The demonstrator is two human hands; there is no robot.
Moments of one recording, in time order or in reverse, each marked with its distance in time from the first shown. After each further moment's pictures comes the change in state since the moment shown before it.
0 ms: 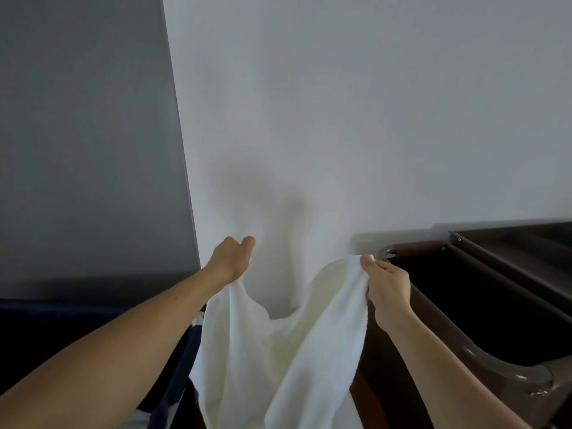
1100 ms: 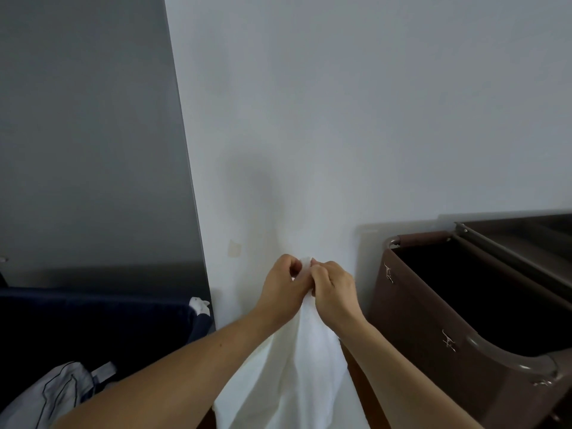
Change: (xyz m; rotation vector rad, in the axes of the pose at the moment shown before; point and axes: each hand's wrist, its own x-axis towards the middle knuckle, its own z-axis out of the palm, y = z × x) left_hand -0.072 -0.004 0.081 -0.254 -0.027 0.285; right_hand -0.061 0.011 0.049 -0.395 -0.339 -0.368
